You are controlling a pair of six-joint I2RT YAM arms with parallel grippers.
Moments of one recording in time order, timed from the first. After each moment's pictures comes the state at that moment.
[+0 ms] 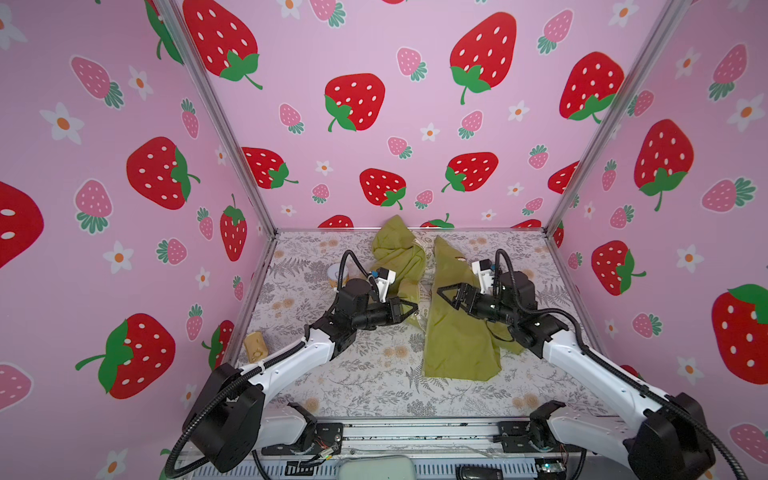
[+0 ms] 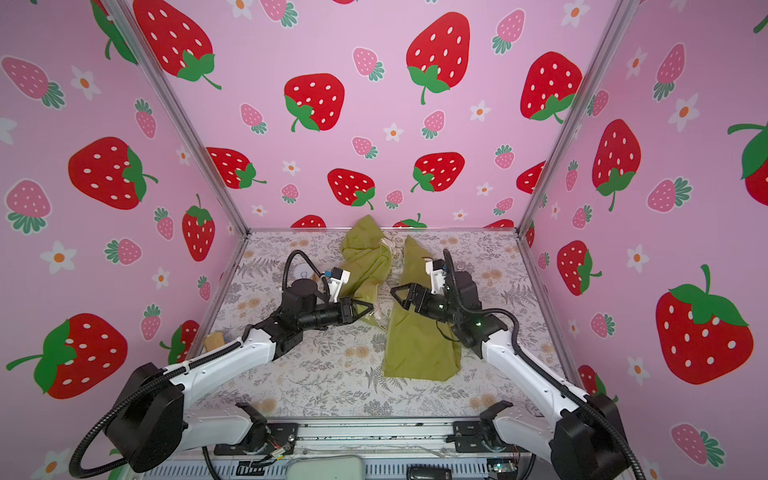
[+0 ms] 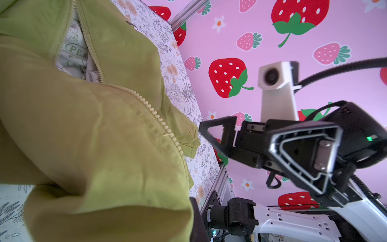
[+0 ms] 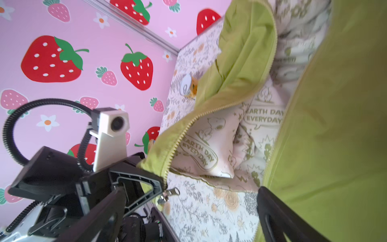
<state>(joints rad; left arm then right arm) -0.57 1.29 0.71 0.22 0.58 -0.82 0.56 1.12 0.78 -0.05 -0.44 0.79</state>
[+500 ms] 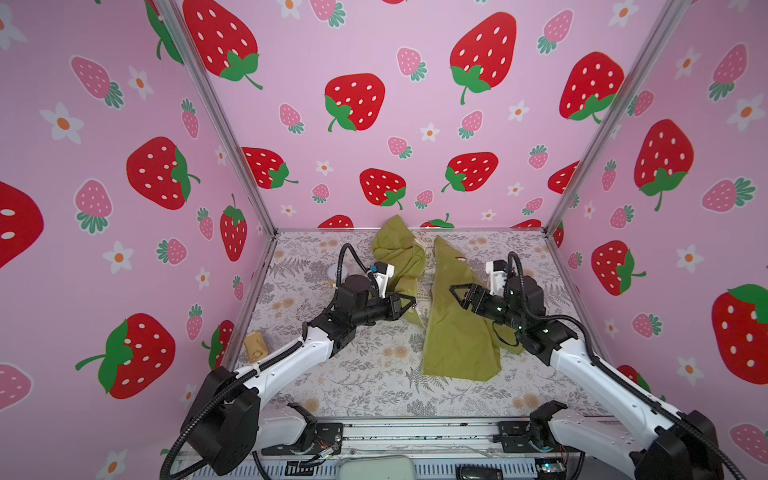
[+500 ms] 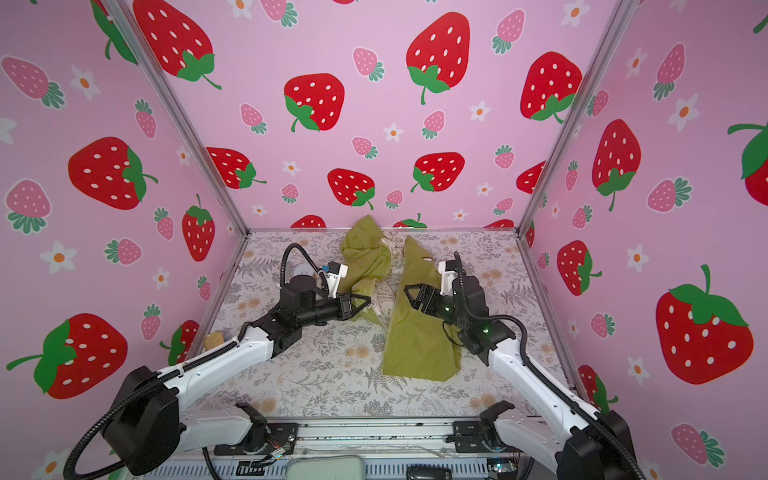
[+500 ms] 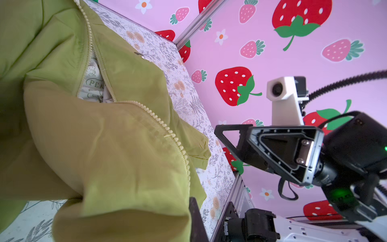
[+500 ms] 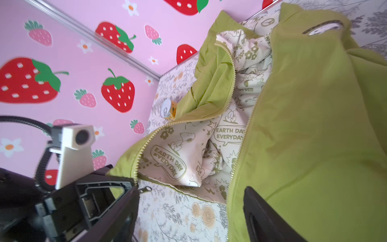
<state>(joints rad) -0.57 1.27 0.76 0.16 0.50 -0.67 0.55 1.09 0.73 -0.05 -0.33 0.76</state>
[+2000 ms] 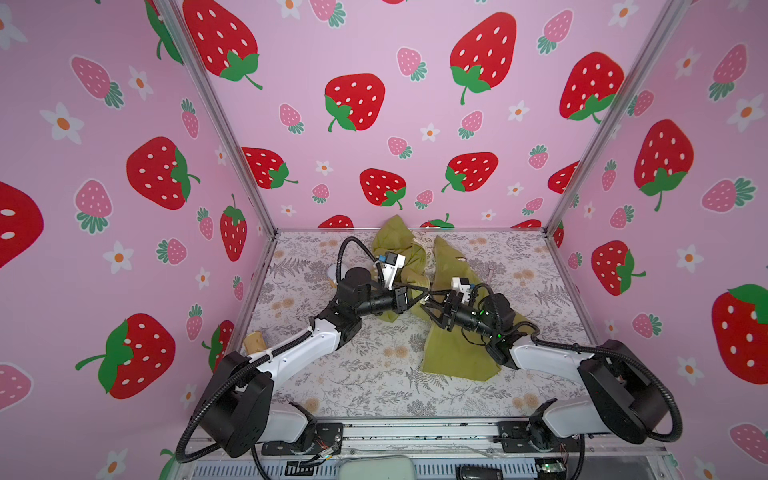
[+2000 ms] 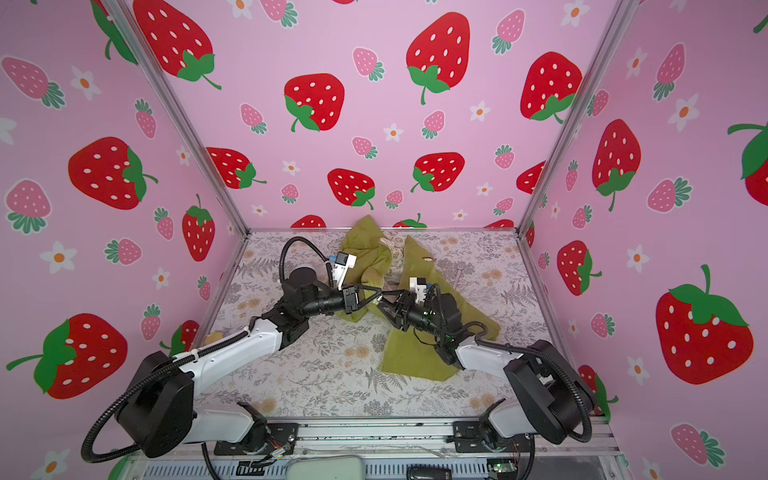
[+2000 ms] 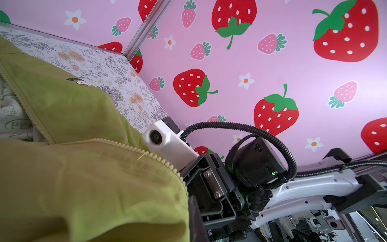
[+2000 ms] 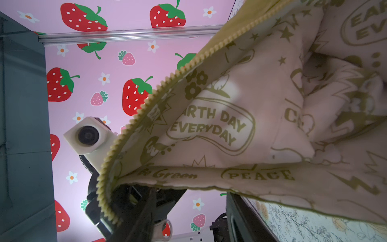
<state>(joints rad) -0.56 1.37 0.81 0.42 0.69 -0.69 0.71 1.42 0.51 0.91 -0.51 1.60</state>
